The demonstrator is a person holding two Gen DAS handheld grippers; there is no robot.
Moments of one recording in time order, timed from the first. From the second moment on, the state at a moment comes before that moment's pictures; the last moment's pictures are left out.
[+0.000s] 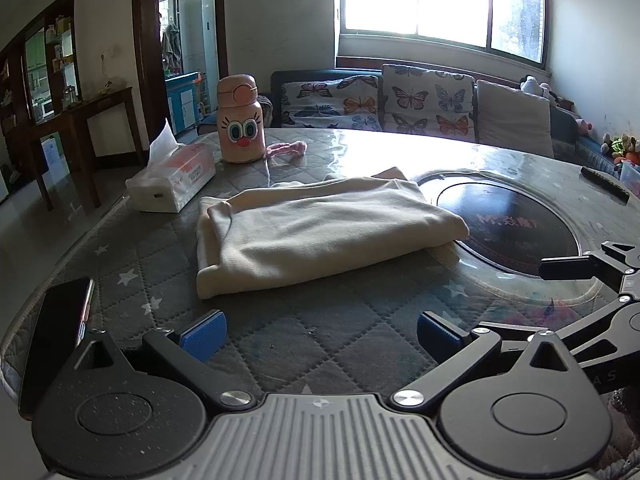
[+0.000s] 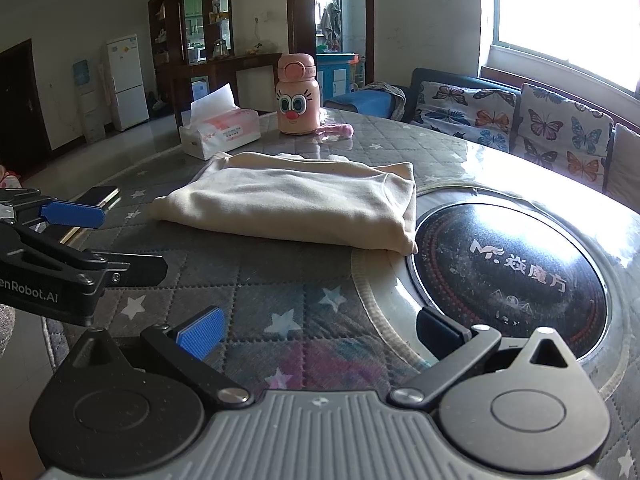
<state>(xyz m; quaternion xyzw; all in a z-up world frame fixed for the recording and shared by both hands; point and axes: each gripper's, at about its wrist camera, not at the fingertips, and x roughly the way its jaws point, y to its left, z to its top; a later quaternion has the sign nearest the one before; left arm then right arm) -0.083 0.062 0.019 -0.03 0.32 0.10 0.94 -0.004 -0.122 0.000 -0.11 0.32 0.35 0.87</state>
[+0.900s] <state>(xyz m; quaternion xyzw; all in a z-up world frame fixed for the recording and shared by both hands) -0.082 0.058 0.012 -0.03 0.33 0.10 0.94 -0.008 -0.121 -0.006 -0.11 0.32 0.36 0.87</state>
